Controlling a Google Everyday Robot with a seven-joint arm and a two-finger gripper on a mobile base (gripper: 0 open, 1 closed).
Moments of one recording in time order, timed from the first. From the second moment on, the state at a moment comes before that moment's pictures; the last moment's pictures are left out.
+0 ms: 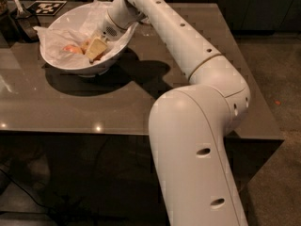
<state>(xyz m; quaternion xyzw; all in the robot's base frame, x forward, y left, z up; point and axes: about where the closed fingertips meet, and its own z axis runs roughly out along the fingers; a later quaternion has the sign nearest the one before) 0.762 0.179 0.871 -0.65 0.65 0.22 0.33</state>
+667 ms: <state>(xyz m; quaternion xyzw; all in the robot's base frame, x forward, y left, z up) 0.754 0.163 0.888 -0.62 0.66 0.23 0.35</state>
